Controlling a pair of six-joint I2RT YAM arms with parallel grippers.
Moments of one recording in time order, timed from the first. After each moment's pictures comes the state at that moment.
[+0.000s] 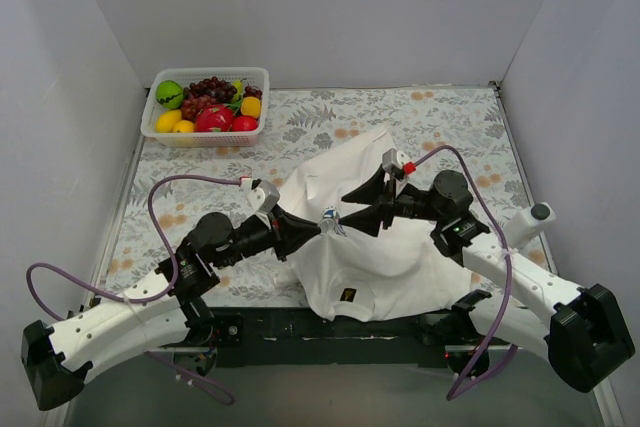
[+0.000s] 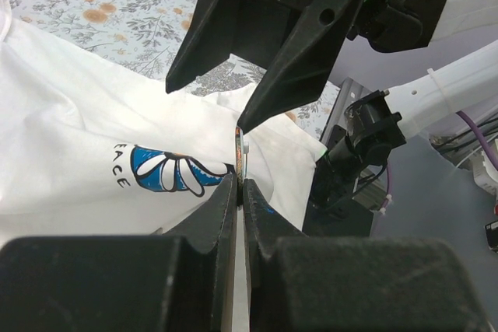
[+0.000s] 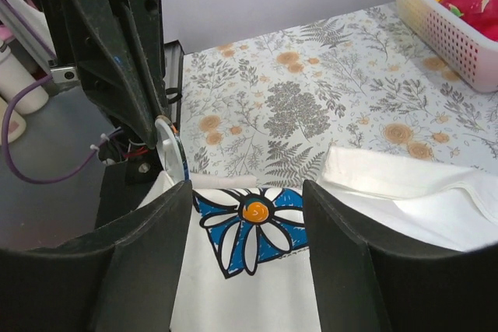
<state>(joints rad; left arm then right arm) -0.93 0.67 0.51 0.17 0.22 -0.37 0.58 1.03 0.54 0.57 -0.89 0.27</state>
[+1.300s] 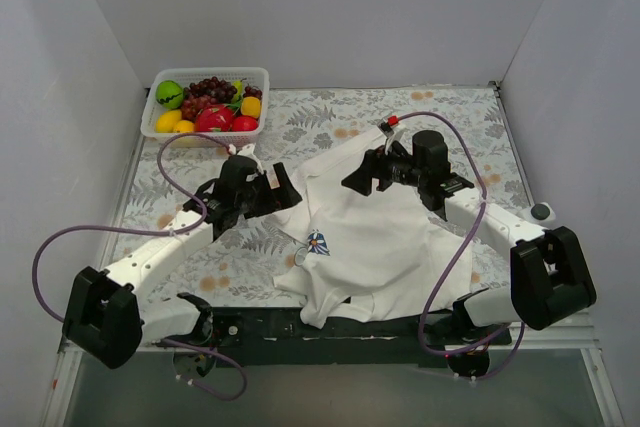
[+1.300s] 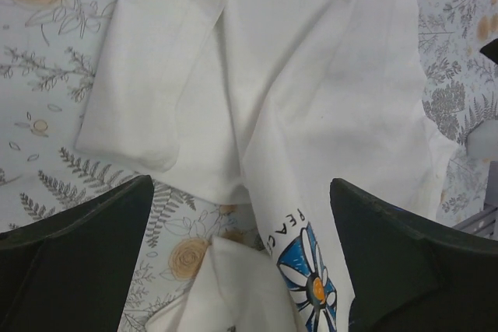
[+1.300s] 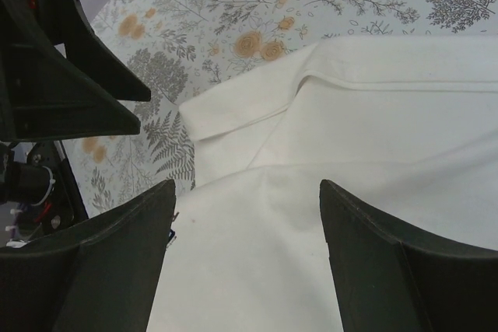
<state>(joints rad) -0.53 1.18 0.80 -0.28 0.06 -0.68 0.43 1.37 0.81 0.20 -0.63 0.29</state>
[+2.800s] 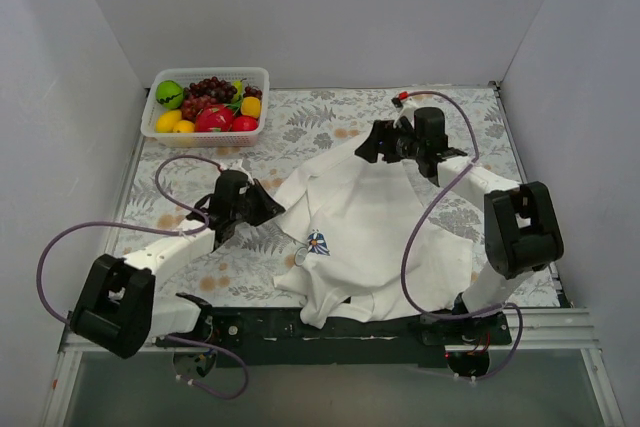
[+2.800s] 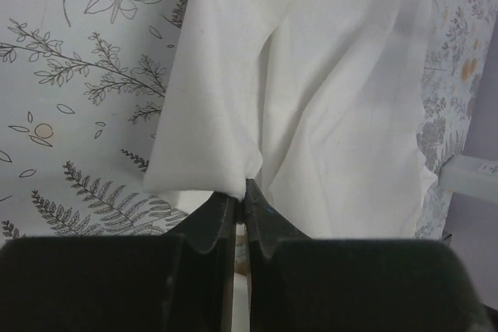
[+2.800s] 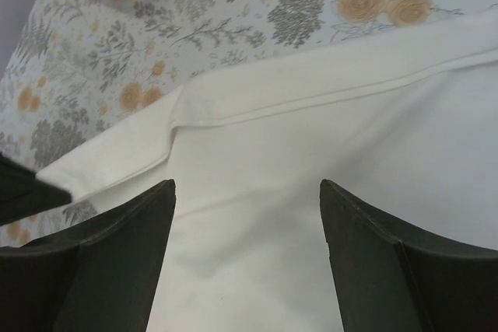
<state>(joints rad) -0.41 1.27 0.55 0.04 0.16 -0.86 0.32 1.61 0.97 0.17 -0.52 0.31</state>
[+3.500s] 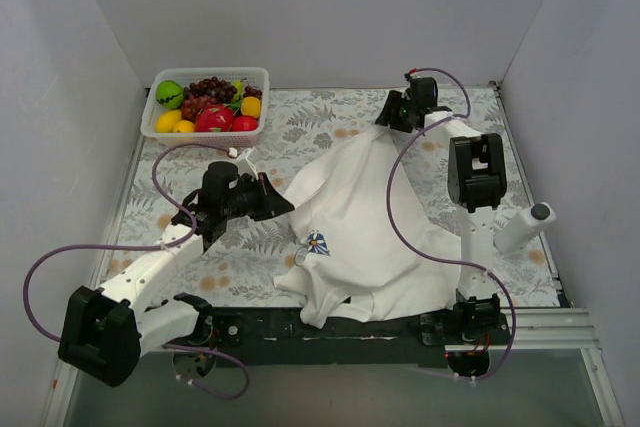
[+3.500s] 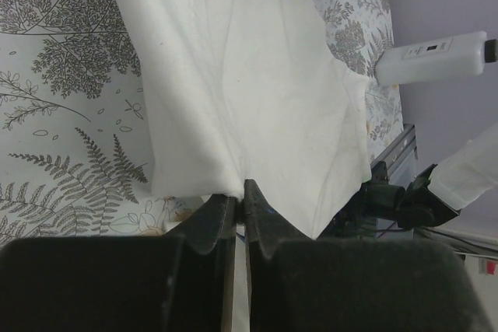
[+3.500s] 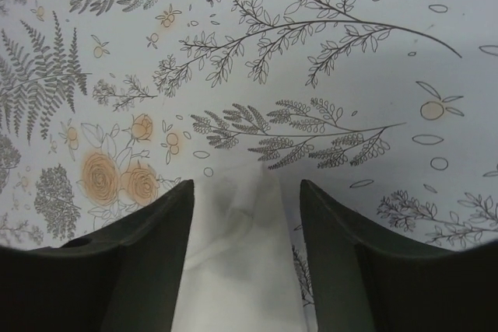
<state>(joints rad) -0.41 1.07 0.64 -0.09 0.45 -0.66 0.17 2.33 1.77 -0.14 -0.25 0.39</state>
